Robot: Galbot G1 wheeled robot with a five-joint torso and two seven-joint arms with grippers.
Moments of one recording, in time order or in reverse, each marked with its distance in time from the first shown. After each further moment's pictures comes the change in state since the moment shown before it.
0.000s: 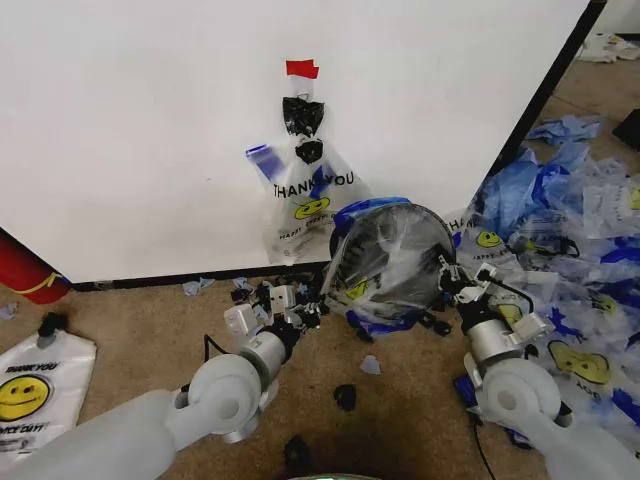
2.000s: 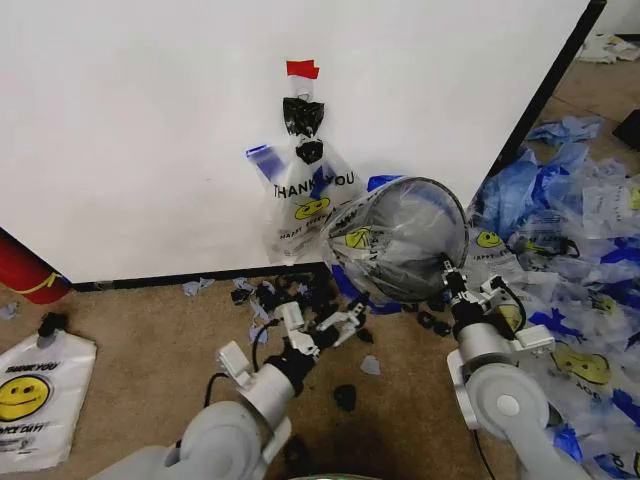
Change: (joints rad) left arm 0.249 -0.062 -0.076 -0.140 -0.027 -0.177 0.324; right arm -0.047 0.343 0.089 0.138 0.237 -0.058 0.217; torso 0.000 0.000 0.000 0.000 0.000
